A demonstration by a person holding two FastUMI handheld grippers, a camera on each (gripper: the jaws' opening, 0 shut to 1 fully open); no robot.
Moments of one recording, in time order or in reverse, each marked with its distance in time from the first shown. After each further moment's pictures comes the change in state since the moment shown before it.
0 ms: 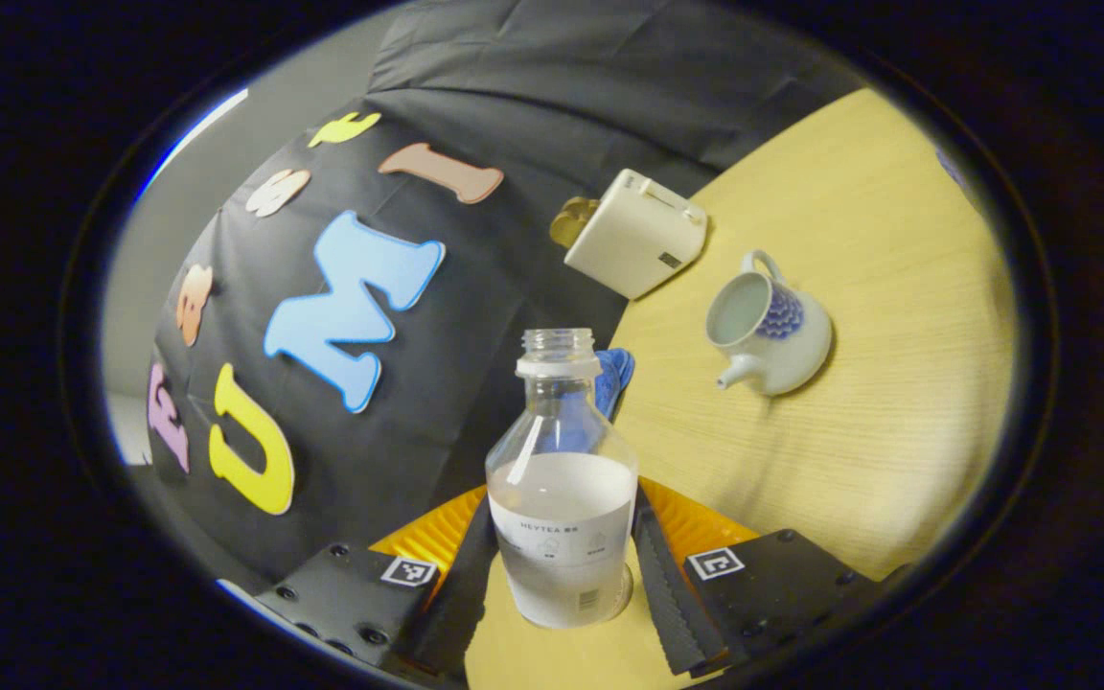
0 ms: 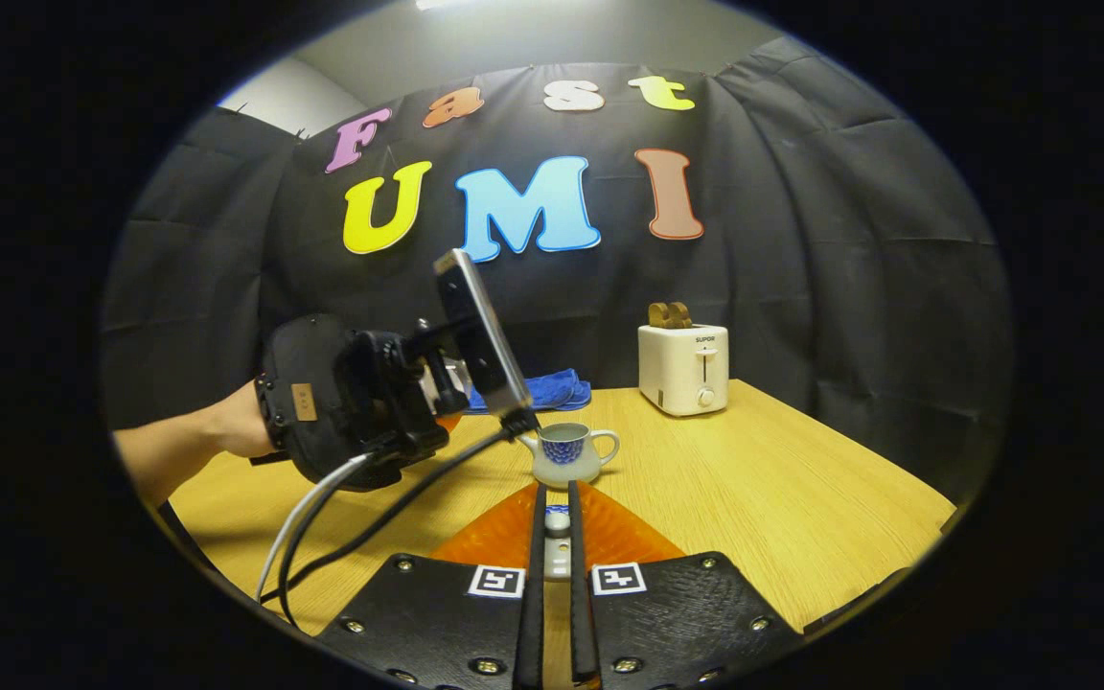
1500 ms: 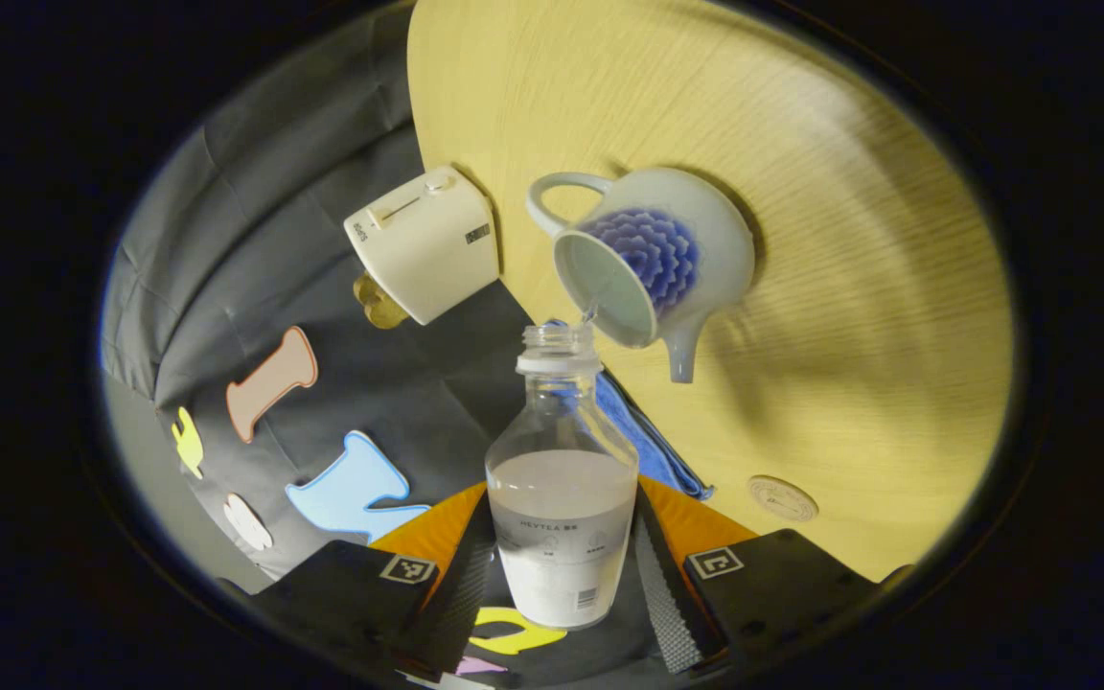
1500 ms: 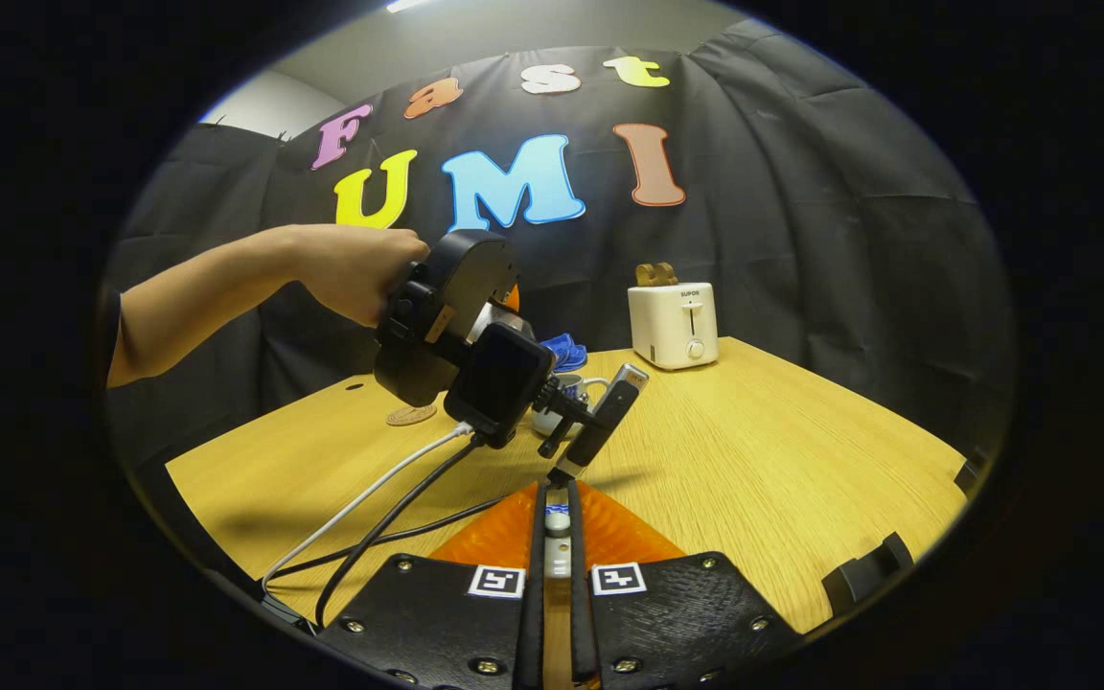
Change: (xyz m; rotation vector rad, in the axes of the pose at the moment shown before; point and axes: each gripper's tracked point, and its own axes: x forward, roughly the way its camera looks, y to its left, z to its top) left arm 0.000 -0.037 0.044 1.172 0.197 -0.126; right arm -0.039 -0.006 -0.040 0.066 0.057 -0.012
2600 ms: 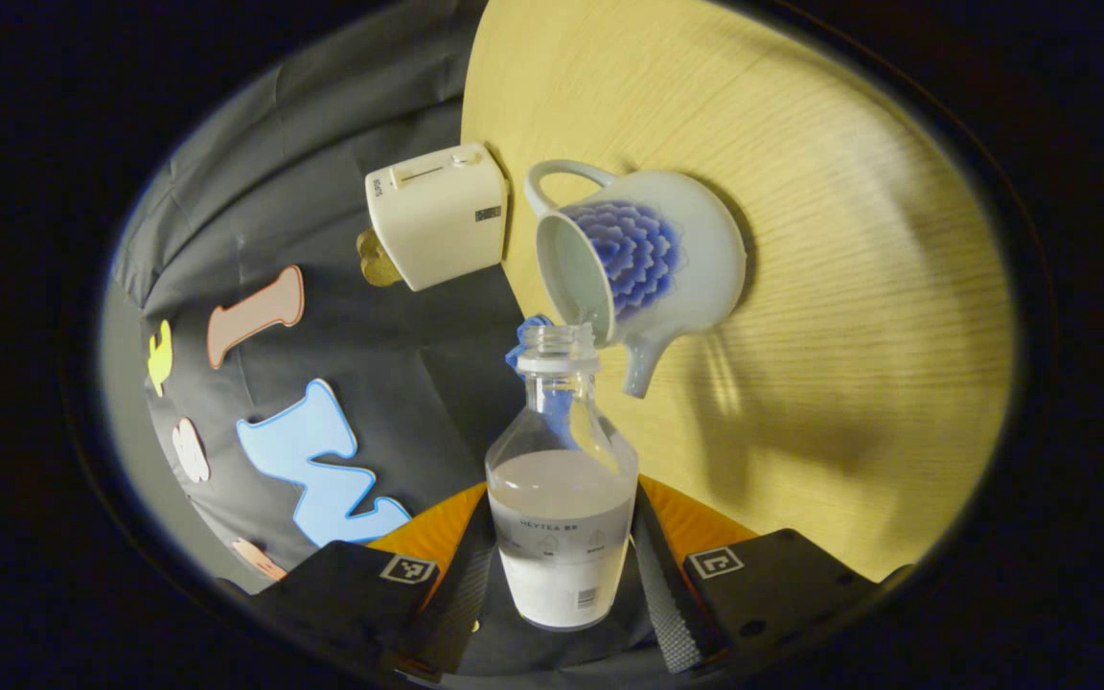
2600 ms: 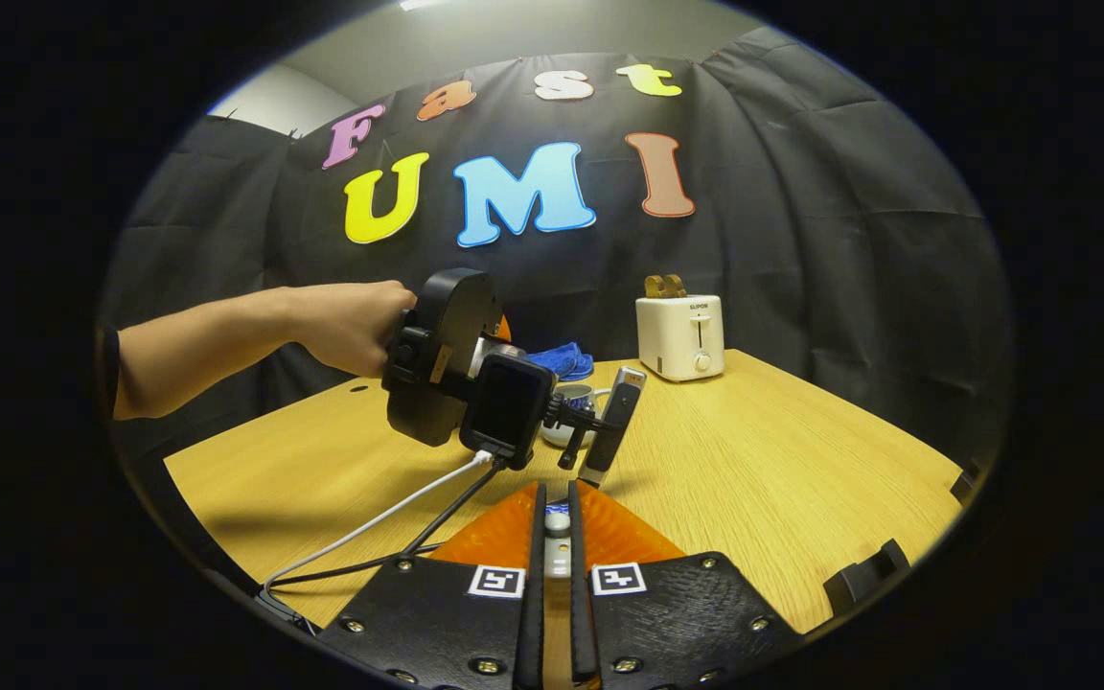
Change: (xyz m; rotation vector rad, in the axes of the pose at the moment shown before) left arm 0.004 -0.019 -0.005 -0.234 -0.013 -0.048; right arm 0.001 0.009 0.006 -0.020 -0.022 0.005
